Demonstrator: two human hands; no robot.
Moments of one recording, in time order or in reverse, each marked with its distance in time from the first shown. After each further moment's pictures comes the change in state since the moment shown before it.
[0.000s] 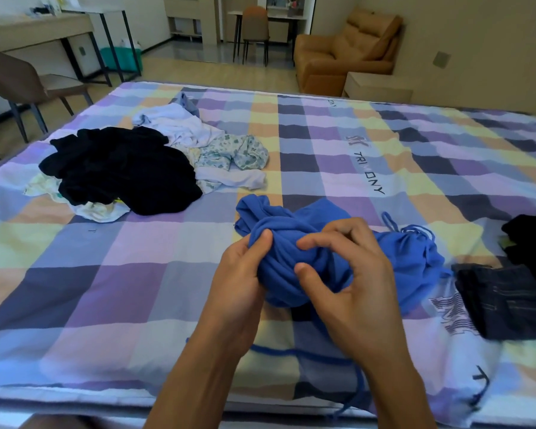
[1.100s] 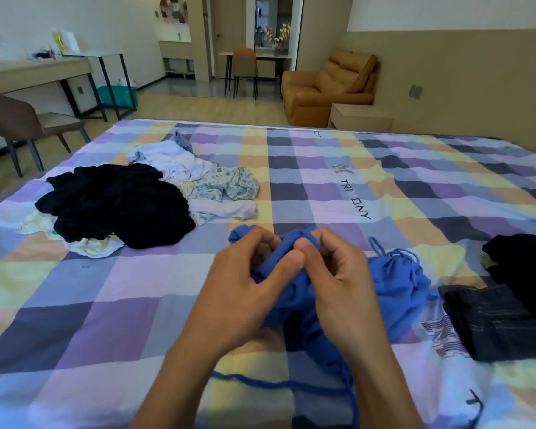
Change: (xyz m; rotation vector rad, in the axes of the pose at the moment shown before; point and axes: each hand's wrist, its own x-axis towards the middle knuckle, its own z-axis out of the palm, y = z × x) left_hand 0.005 0.042 0.011 0.828 -0.153 0.441; right_hand 0.033 -0.010 0.005 0.490 0.014 0.161
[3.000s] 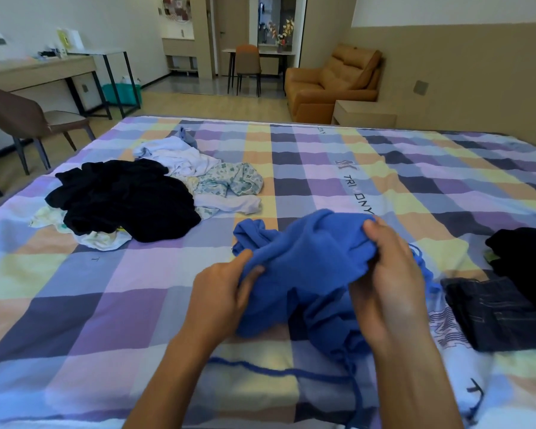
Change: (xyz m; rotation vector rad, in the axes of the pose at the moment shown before) left_hand -0.013 -0.101 -0.009 0.594 0.115 0.165; right_hand 0.002 -0.009 -0.024 0.665 0.362 0.367
